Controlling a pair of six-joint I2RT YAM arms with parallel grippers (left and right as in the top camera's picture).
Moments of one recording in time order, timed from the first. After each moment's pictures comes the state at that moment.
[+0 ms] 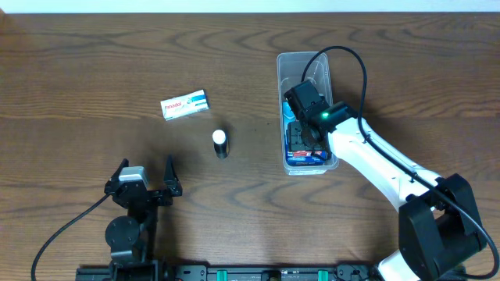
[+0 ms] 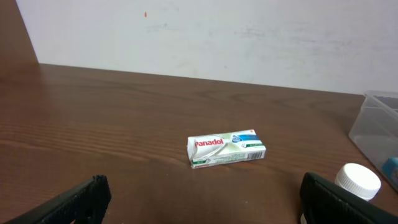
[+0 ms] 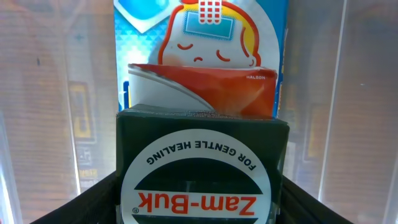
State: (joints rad) left arm 0.08 0.02 0.02 -0.11 0.06 -0.09; right arm 0.53 1.73 1.20 -0.78 0.13 0.52
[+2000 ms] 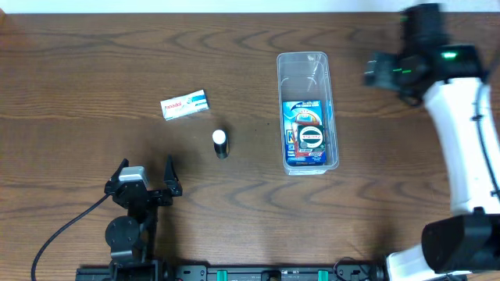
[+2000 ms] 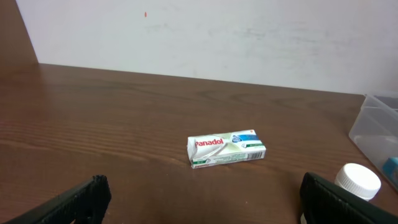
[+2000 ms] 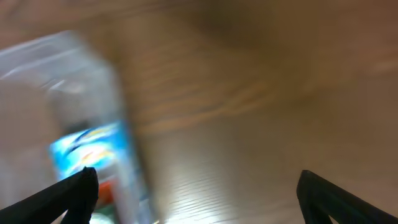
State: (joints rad) left arm 0.08 0.02 0.02 -0.11 0.06 -0.09; right arm 0.01 1.69 1.70 -1.13 0.15 0.35
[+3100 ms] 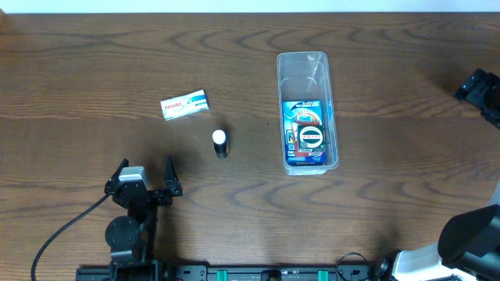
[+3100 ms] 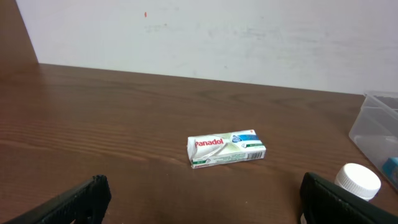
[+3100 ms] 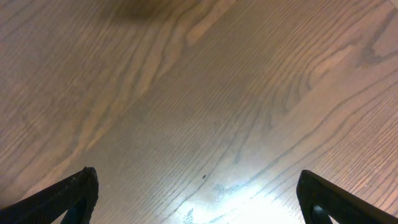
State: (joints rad) left arm 0.08 0.02 0.02 -0.11 0.06 -0.09; right arm -0.42 1.69 1.70 -1.20 0.19 0.35
